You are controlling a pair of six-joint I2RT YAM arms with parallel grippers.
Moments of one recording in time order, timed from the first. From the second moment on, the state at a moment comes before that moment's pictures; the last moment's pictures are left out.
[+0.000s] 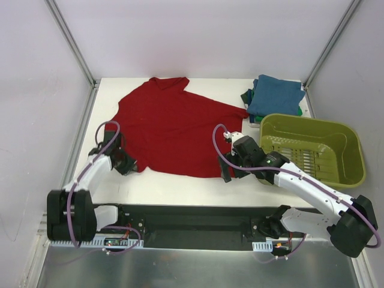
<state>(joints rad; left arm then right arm) 0.00 1.23 0.65 -0.62 0.10 -0.85 0.76 1.09 0.79 -0.66 0.07 0.27</state>
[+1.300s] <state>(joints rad) 0.00 0.79 0.57 -1.05 -0.09 -1.06 0.79 0.99 0.72 -0.57 0.02 0.27</state>
